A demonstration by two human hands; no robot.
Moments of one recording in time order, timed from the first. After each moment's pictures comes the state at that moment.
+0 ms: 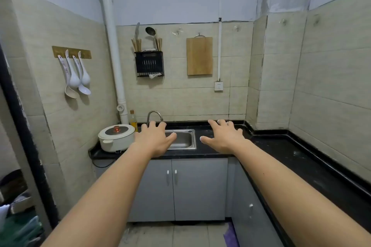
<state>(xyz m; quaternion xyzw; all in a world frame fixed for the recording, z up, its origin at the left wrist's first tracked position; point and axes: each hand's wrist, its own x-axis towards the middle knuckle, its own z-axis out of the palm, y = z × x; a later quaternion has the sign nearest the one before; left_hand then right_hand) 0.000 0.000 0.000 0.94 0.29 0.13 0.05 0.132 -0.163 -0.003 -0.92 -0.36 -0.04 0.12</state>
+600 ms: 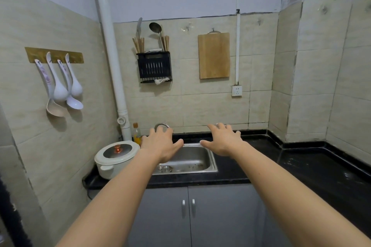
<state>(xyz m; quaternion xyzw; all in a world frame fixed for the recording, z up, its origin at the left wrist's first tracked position) 0.146 0.225 -0.002 0.95 0.28 0.11 -0.01 0.274 0.082 -0.007 -0.93 -0.35 -0.04 0.10</state>
